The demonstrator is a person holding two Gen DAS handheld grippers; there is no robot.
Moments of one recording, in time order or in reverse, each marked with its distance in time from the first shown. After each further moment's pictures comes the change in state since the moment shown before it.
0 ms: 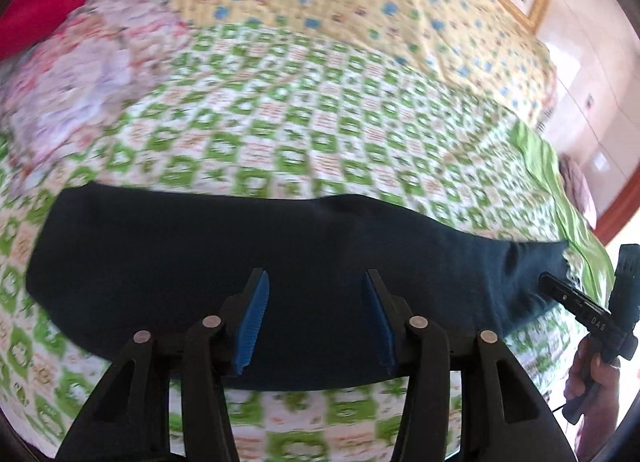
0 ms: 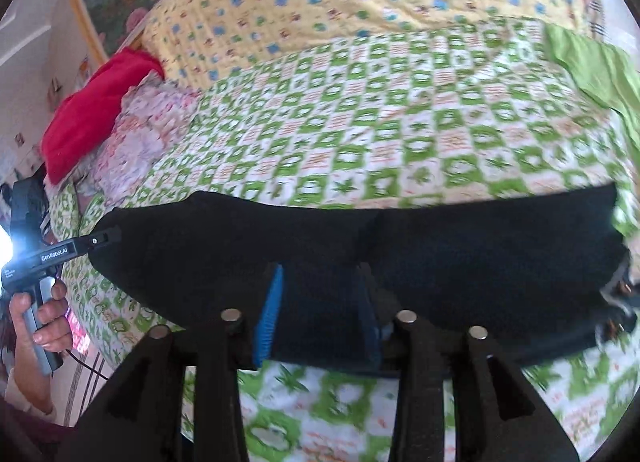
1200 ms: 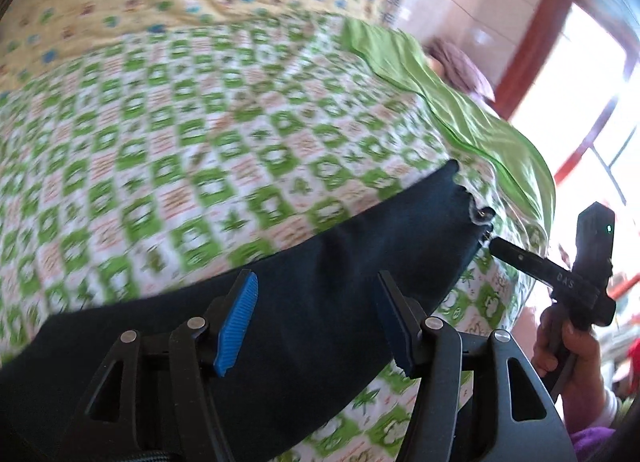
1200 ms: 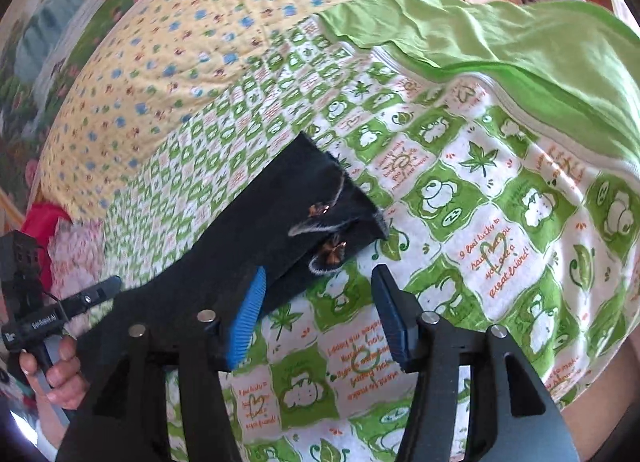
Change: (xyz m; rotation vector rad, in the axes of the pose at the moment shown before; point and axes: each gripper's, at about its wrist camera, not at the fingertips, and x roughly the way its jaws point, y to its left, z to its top) left arm 0.090 -0.214 0.035 0.472 0.212 -0.358; right arm -0.085 -0.133 -0.055 0.516 -0.181 -0.226
